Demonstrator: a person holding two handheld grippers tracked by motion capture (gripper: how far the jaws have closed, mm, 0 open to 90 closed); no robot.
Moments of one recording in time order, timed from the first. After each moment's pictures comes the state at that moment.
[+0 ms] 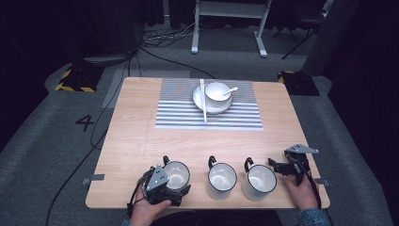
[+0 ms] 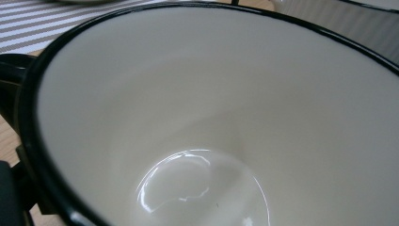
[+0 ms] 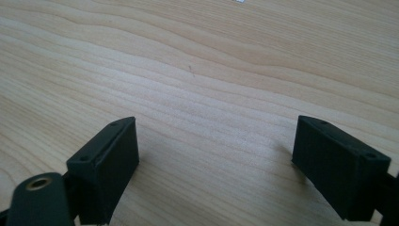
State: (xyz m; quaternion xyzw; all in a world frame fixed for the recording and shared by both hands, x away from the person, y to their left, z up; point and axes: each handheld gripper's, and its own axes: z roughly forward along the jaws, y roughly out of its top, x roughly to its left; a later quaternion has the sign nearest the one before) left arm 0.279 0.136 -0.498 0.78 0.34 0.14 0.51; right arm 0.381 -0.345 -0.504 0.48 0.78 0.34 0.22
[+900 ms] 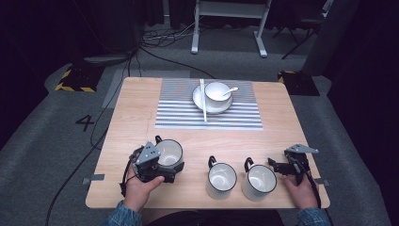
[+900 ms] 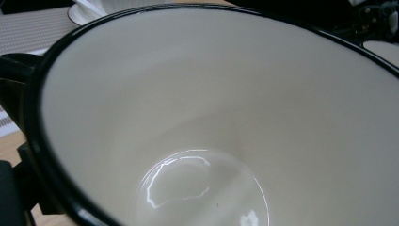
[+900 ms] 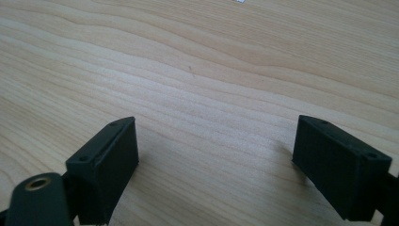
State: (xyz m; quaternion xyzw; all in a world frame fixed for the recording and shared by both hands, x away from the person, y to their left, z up) left arm 0.324 0.159 -0.434 0.76 0.36 0.15 0.52; right arm 0.382 -0.345 -0.504 0.48 0.78 0.34 0.22
